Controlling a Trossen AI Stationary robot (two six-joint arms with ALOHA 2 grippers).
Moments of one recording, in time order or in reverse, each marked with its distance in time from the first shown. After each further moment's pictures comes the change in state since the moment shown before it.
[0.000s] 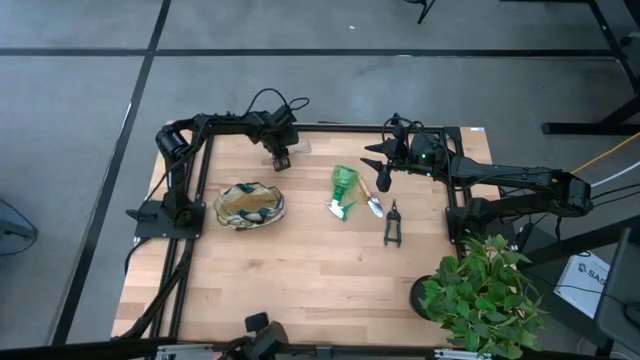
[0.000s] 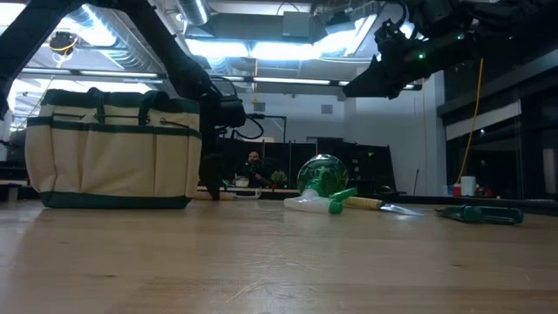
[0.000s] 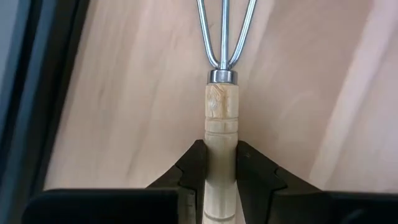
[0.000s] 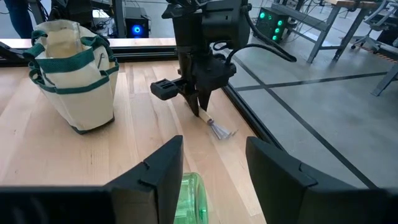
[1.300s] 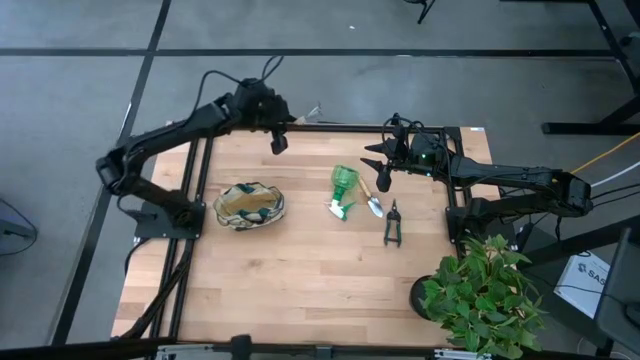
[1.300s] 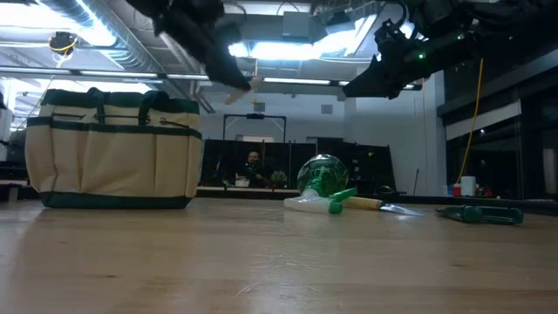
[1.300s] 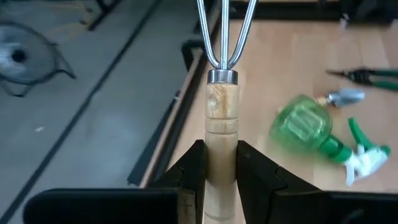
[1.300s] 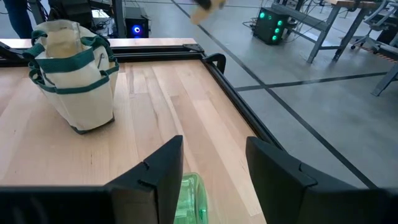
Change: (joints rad) left arm -0.066 -0.546 0.023 0.112 0.150 -0.094; right arm 0.000 0.000 0.000 0.000 0.000 0.000
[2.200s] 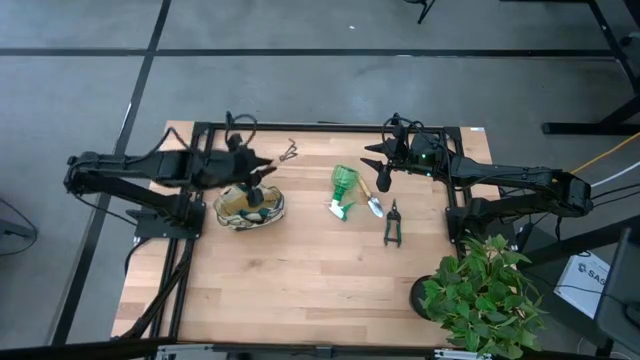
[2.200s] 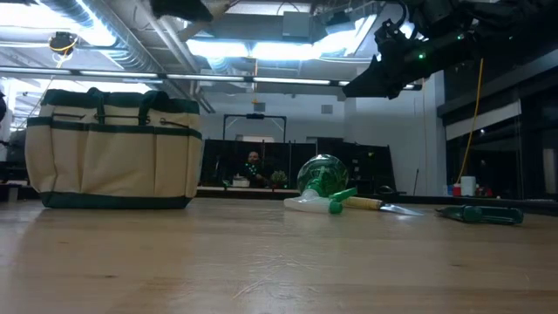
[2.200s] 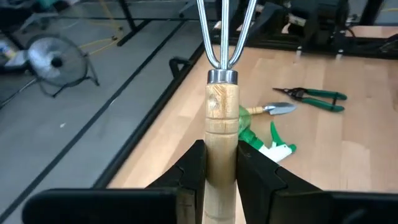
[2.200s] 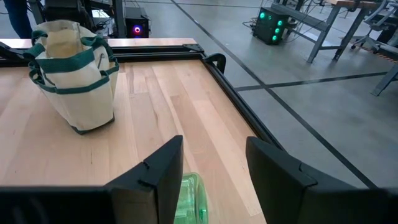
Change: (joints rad) left arm -0.692 -0.411 -0.153 -0.203 -0.697 -0.433; right arm 0.000 0.000 0.000 0.000 0.000 0.000
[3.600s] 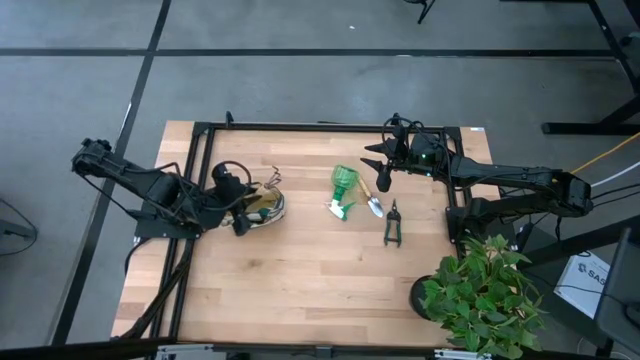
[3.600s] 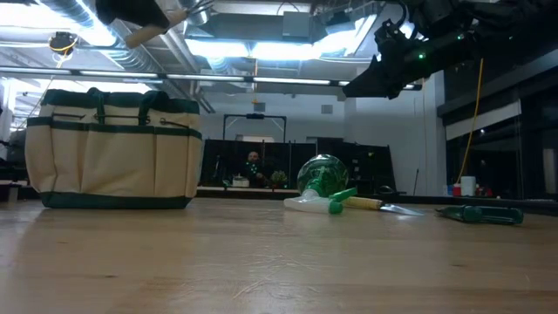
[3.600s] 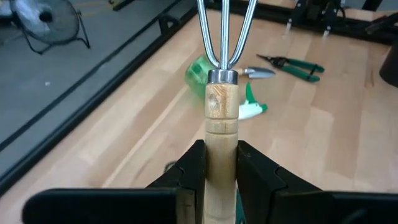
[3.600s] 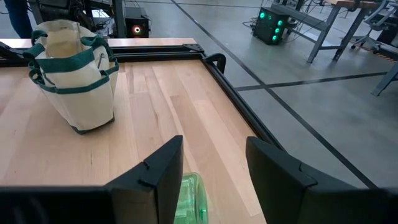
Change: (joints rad) left arm -0.388 -0.046 -0.102 -0.215 -0.273 -0.488; right arm 0.000 0.000 0.000 0.000 0.000 0.000
